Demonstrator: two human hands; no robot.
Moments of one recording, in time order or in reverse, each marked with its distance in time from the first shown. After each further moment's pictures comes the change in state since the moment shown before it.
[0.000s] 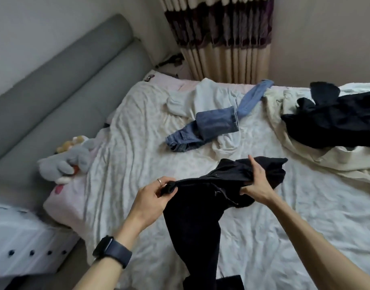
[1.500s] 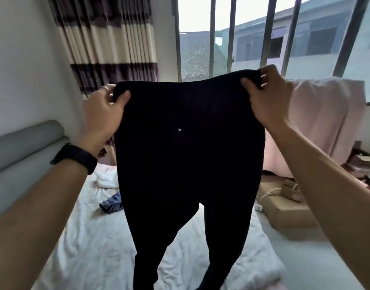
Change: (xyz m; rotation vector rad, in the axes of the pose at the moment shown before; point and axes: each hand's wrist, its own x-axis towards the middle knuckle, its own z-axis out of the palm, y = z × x) left_hand -0.304 0.258 -0.193 -0.173 0.591 0.873; right_hand -0.592 -0.323 -0.159 -0.347 1.419 -0.600
